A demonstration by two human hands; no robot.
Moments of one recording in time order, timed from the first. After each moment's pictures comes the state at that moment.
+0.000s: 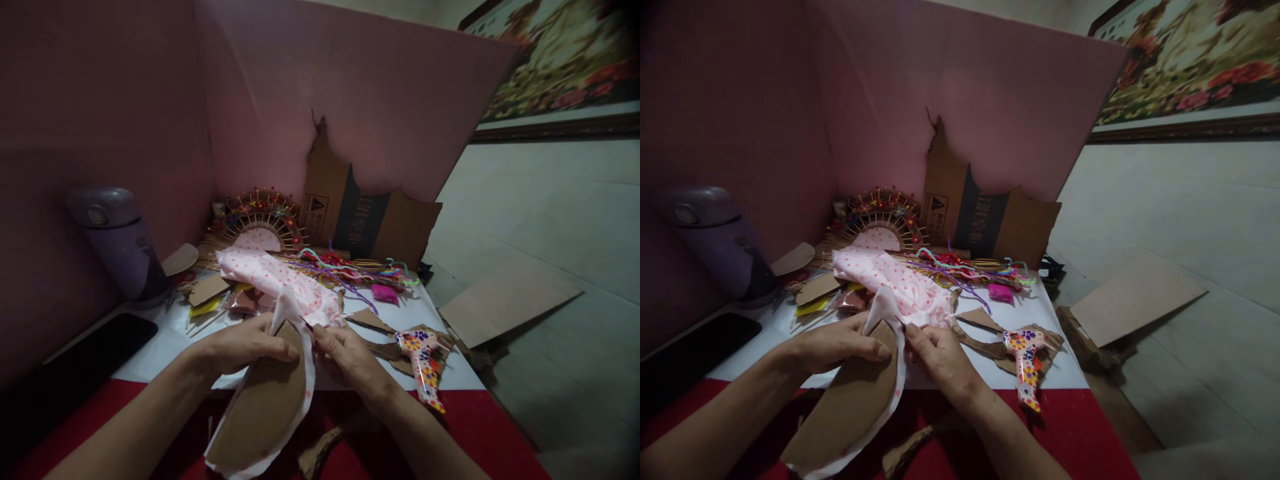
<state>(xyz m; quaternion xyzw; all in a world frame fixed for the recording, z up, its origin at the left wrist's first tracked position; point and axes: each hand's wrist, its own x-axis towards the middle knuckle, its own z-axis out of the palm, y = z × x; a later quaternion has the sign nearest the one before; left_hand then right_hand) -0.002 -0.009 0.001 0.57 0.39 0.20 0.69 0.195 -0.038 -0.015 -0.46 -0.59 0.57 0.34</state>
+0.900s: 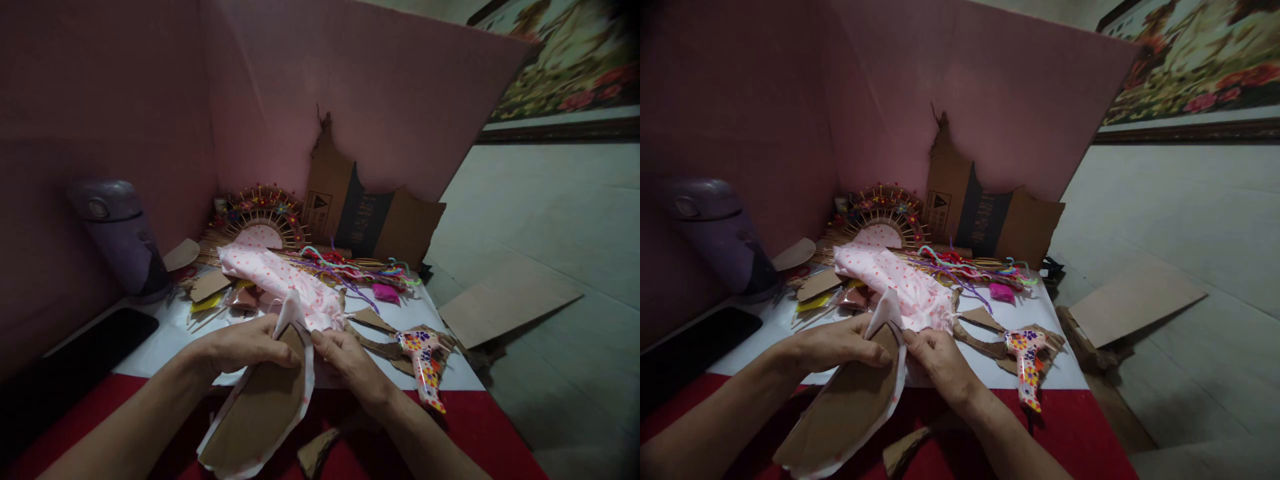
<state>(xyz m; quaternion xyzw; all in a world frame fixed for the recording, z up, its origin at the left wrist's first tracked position) -0.002 -0.010 0.007 0.62 0.39 0.15 0.66 0.189 -0.042 -0.015 -0.44 -0.57 0.62 0.33</state>
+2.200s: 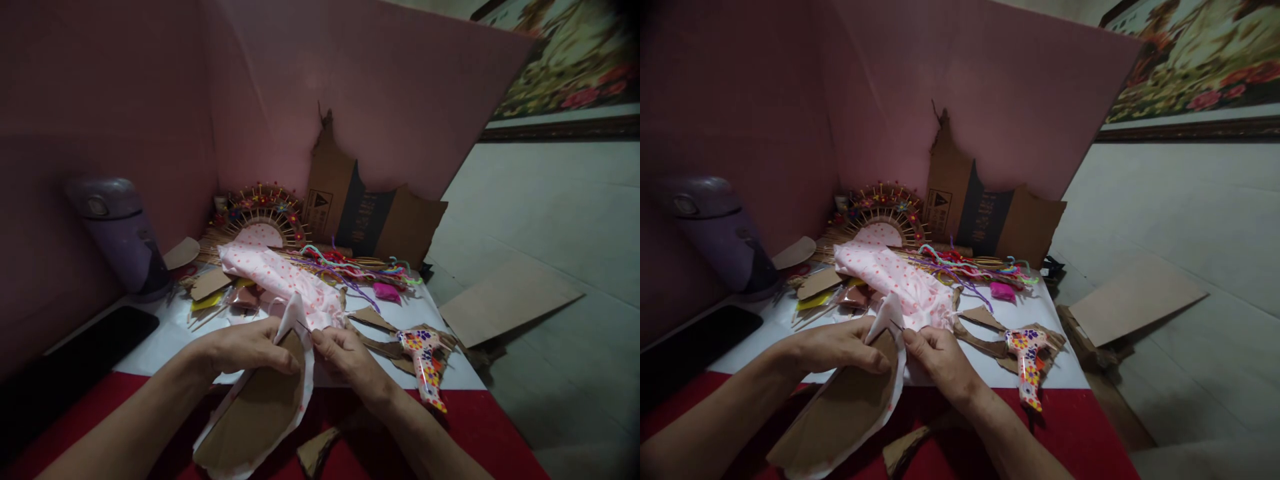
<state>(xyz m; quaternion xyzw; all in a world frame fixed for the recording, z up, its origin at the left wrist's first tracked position) -0.002 -0.009 0.007 0.63 0.37 0.12 0.67 0.192 -0.039 -0.020 -0.45 -0.60 0.57 0.33</state>
